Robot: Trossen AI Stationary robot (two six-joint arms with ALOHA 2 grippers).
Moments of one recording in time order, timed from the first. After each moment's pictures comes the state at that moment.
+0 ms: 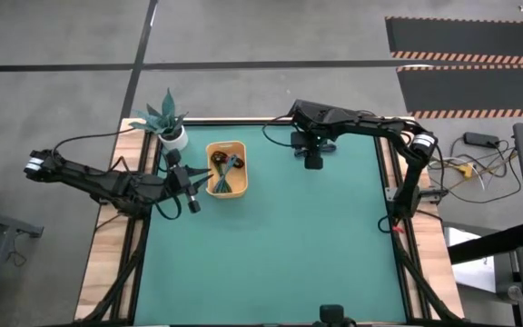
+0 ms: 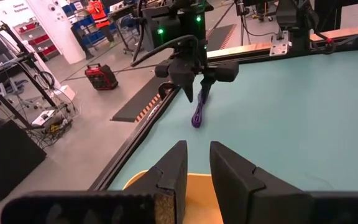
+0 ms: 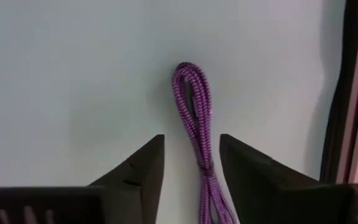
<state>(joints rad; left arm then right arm) -0.25 0.71 0.53 -0.09 -0.73 0.11 -0.58 1.84 1.32 -0.79 0.03 -0.58</state>
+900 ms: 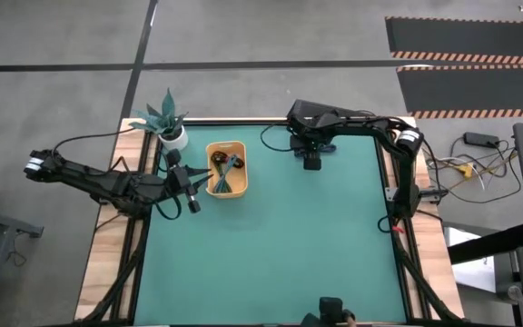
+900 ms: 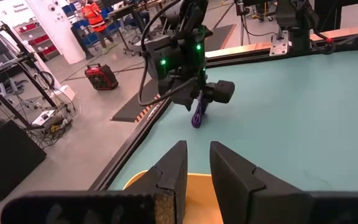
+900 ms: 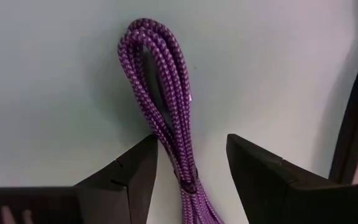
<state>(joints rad) -0.25 0.71 0.53 -0.09 -0.73 0.11 -0.59 1.97 1.30 -0.73 0.18 -0.55</state>
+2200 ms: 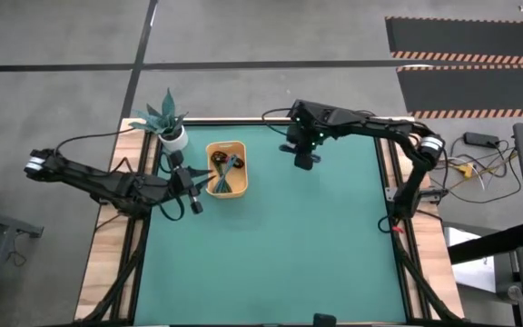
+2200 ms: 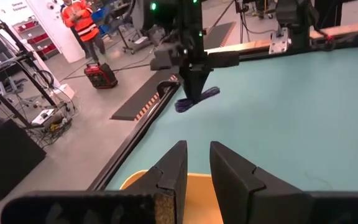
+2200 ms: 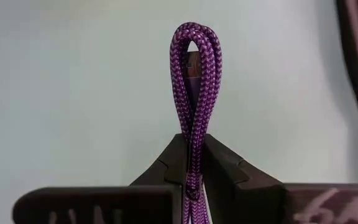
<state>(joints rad) -0.25 0.74 0.53 -0.07 -0.73 0.11 -0.57 1.78 1.30 -0.65 -0.19 -0.37</state>
